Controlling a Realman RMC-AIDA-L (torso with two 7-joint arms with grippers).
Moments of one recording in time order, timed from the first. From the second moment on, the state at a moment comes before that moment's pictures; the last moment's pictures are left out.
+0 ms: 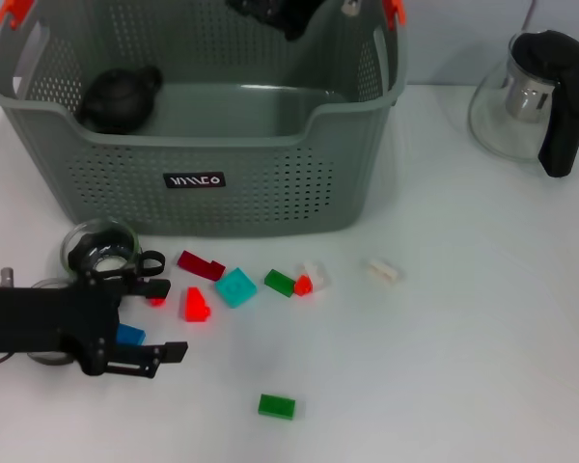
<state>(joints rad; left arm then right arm) -0.44 -2.03 0.56 0.68 2.24 1.71 -1.19 1.01 2.10 -1.33 -1.36 -2.39 -1.30 2.19</state>
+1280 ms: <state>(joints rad) -0.47 -2.04 0.56 0.67 2.24 1.70 -1.20 1.18 2.10 -1.23 -0.51 -2.32 -0.71 1.81</state>
